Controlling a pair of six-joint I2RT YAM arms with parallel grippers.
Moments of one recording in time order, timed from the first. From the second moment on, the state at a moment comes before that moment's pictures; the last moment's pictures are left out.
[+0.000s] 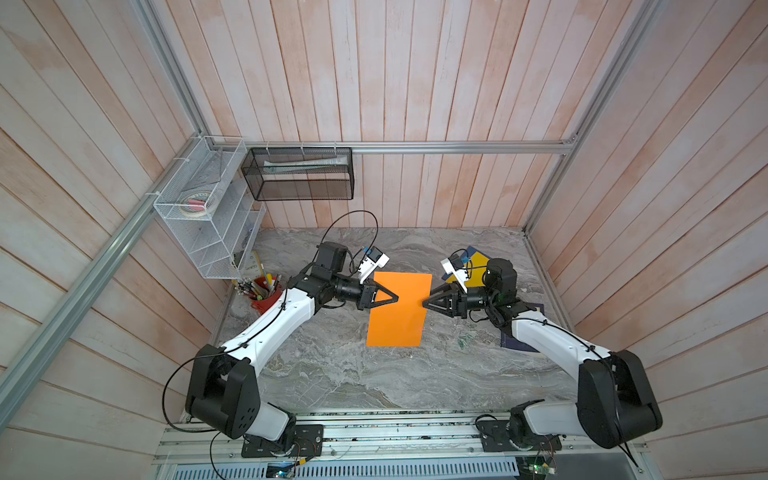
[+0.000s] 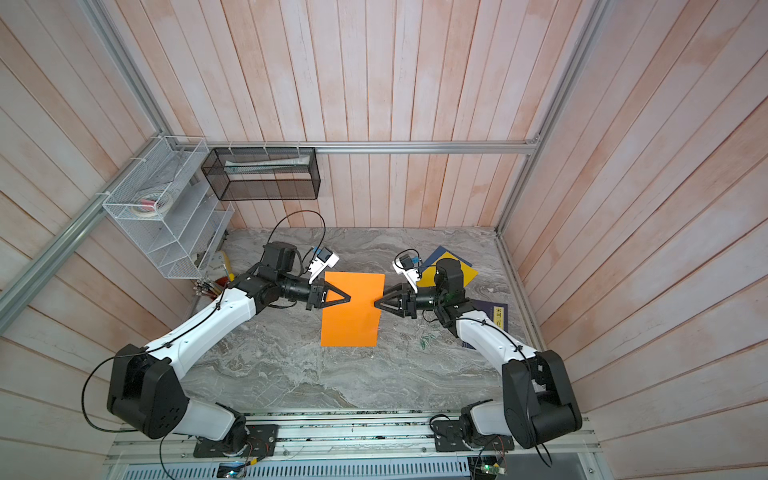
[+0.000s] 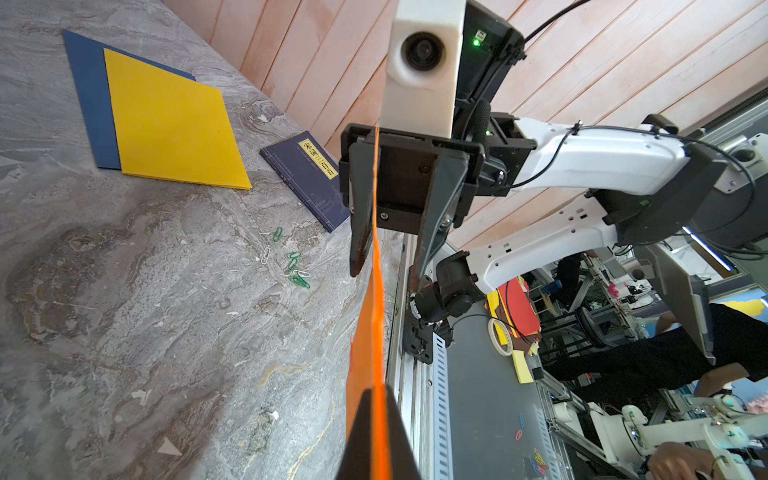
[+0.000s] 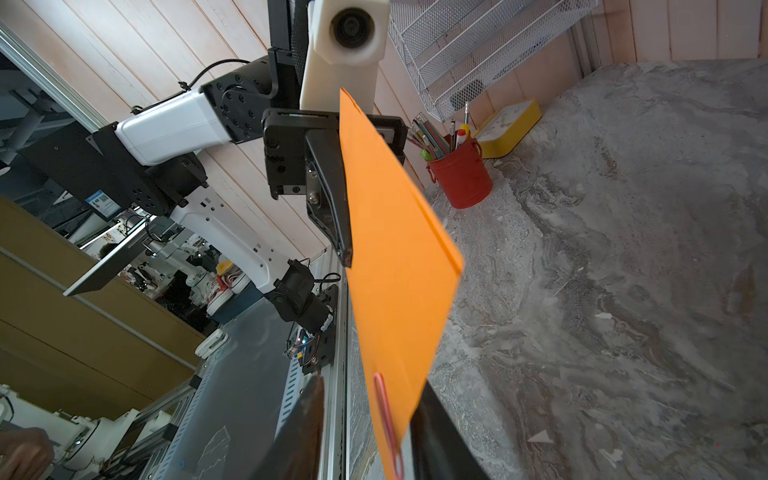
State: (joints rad) left arm -0.42 1.48 1.17 -0.40 1.12 -0.03; right arm 0.31 1.37 0.77 0.31 -1.31 0.34
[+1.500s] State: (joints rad) left arm -0.41 1.46 1.16 -0.42 1.09 -0.01; right arm 0.31 1.36 0.77 0.30 -1.33 0.36
